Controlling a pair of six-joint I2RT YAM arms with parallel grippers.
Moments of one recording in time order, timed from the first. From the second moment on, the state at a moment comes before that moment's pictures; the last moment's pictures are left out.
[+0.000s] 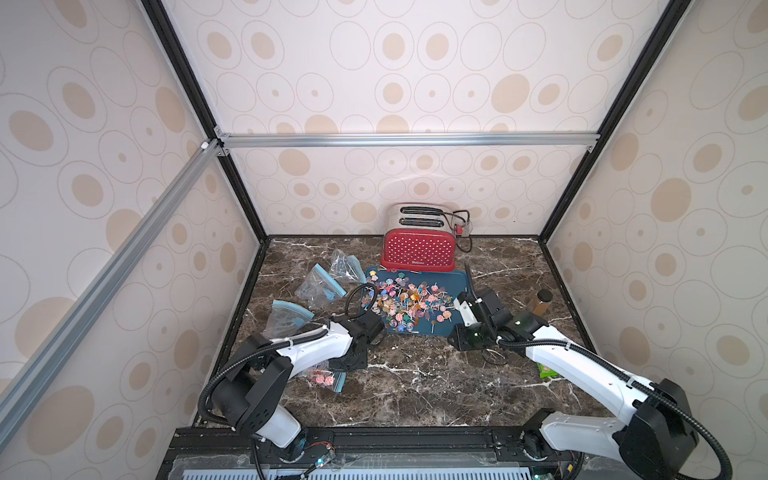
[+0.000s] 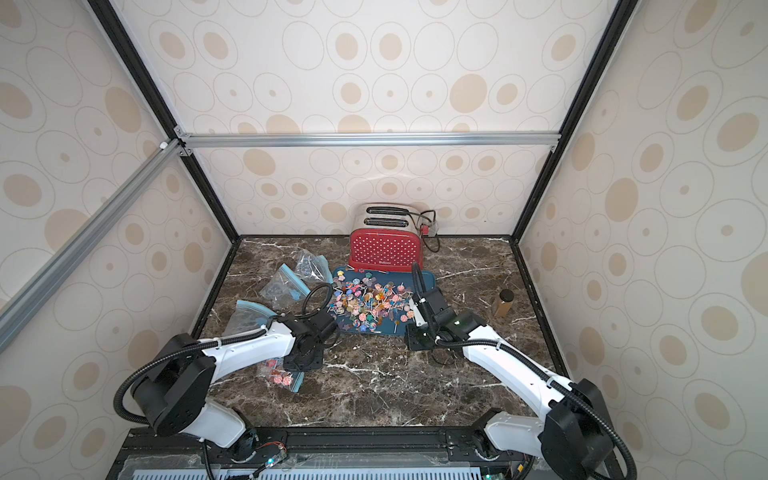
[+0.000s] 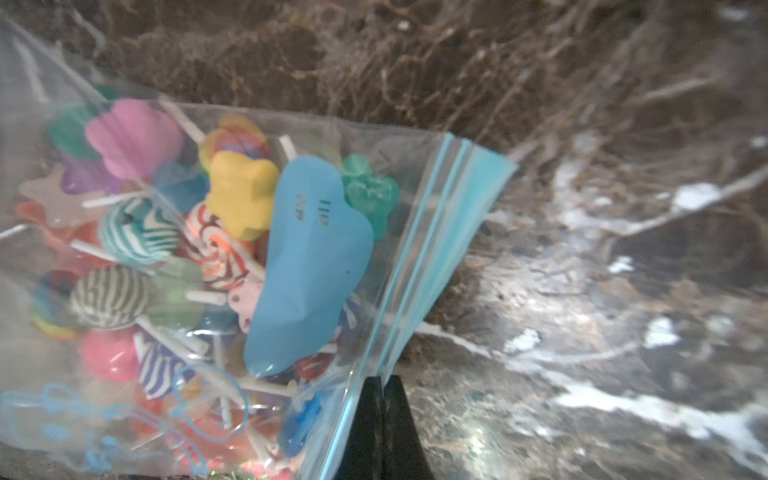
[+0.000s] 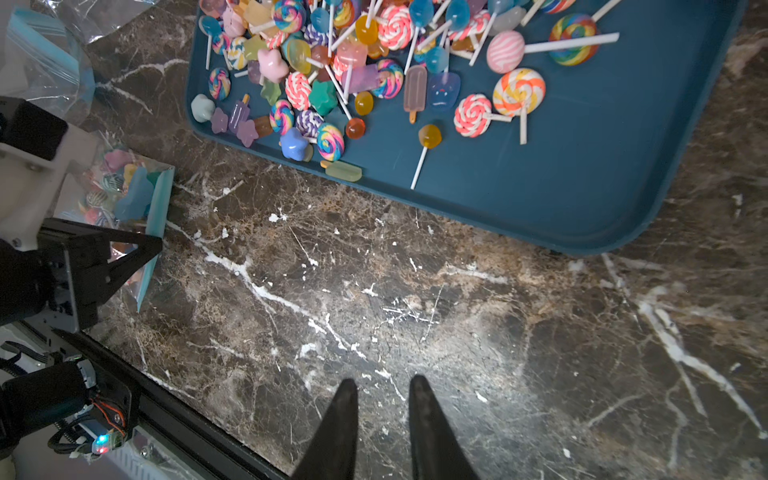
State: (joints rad) left arm -0.69 1.50 0.84 -0.86 -0.20 -0.75; right arm 0.58 1.21 0.86 -0.68 -0.17 0.47
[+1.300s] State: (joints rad) left arm -0.78 1.54 0.92 -0.75 0.04 -0.73; right arm 0.74 1.45 0.87 -0.48 -0.29 0.58
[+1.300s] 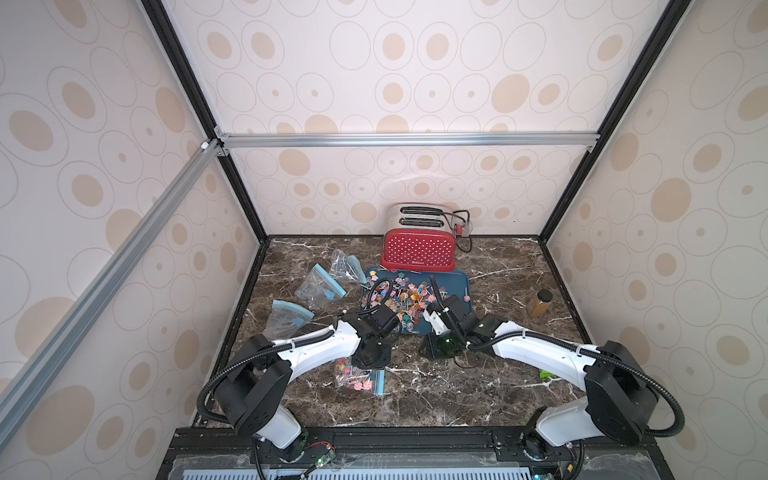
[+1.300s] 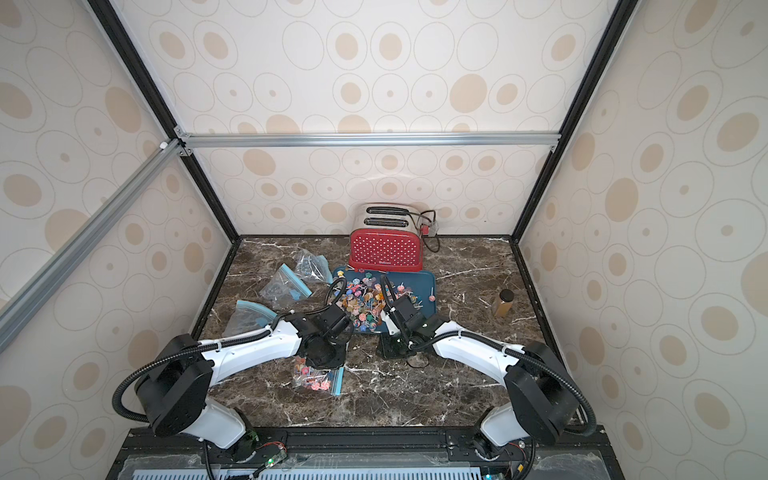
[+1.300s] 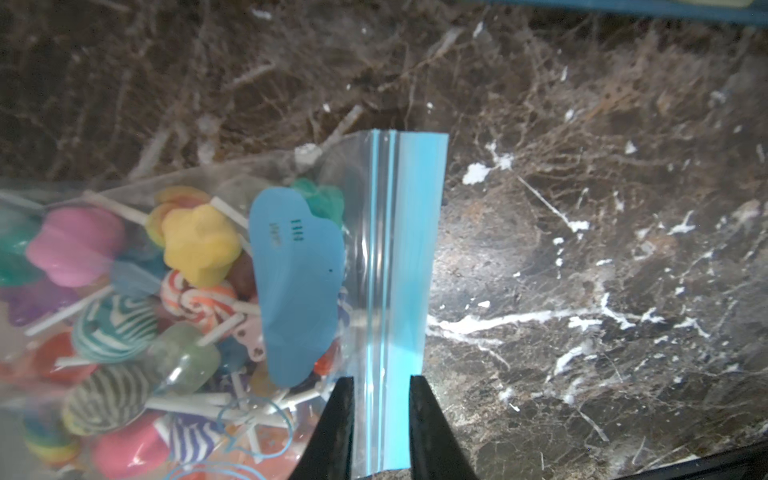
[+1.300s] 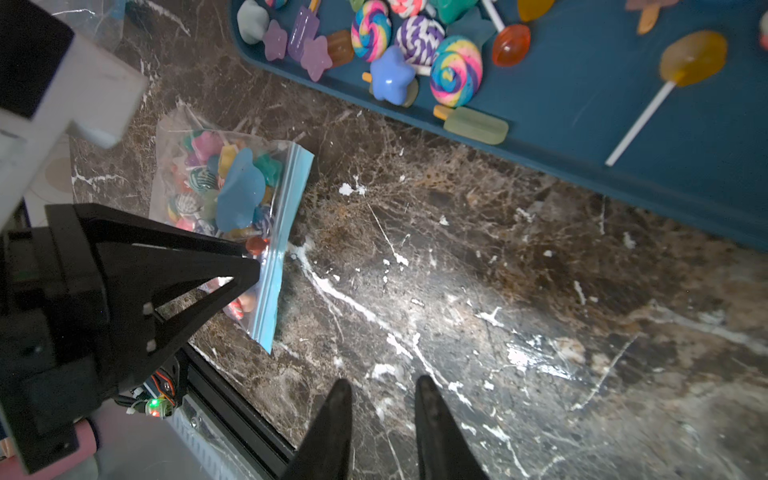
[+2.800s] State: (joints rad) left arm -0.89 1.69 1.00 -0.87 -0.08 -0.80; right arm 0.74 1.37 0.87 -0.53 -0.21 0.58
